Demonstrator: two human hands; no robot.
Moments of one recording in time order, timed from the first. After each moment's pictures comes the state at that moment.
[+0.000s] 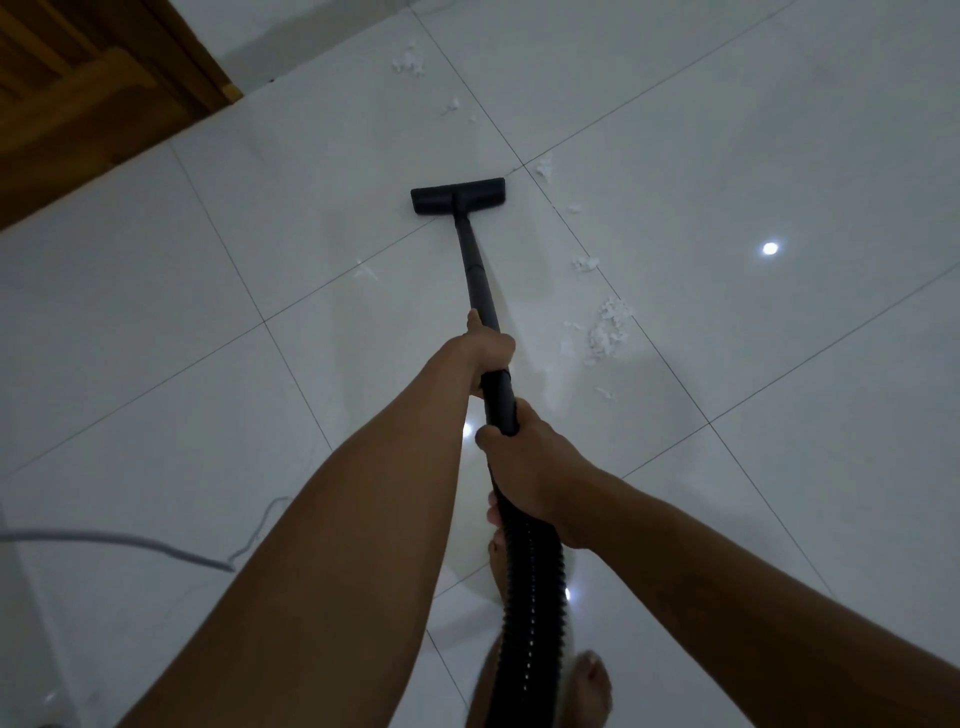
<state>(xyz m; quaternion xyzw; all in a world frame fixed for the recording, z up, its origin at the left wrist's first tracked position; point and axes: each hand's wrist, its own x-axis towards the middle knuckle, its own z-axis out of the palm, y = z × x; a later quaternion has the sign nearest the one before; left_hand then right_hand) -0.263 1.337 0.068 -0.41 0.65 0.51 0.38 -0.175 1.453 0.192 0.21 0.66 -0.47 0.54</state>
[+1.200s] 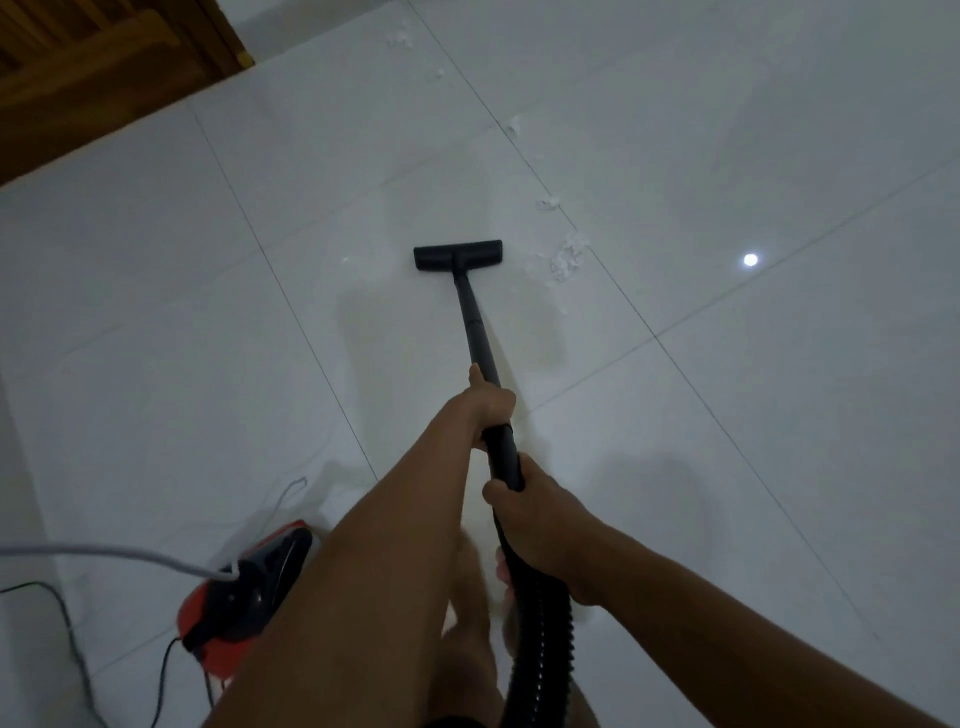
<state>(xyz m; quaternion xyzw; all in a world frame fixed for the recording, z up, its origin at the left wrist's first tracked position) 0.032 1.502 0.097 -0.41 0.64 0.52 0.40 0.107 1.622 0.219 0.15 0.69 -0.44 0.56</state>
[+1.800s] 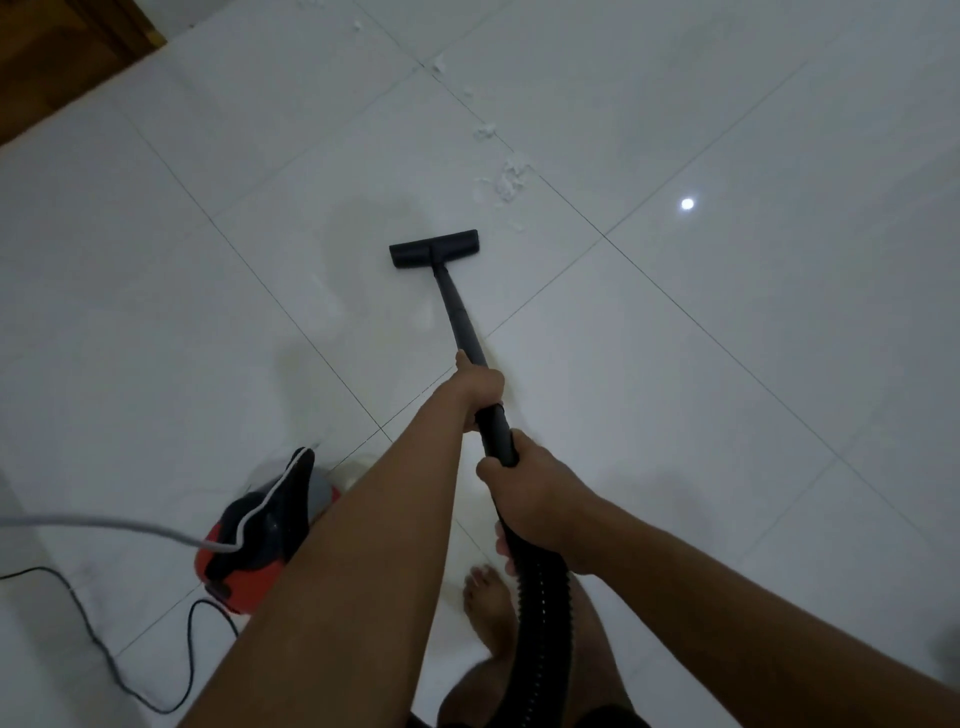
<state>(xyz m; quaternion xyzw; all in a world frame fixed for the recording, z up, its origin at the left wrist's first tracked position) 0.219 1.547 0.085 -0.38 0.65 0.52 0.41 0.316 1.654 0.224 0.21 0.69 -0.47 0.51</state>
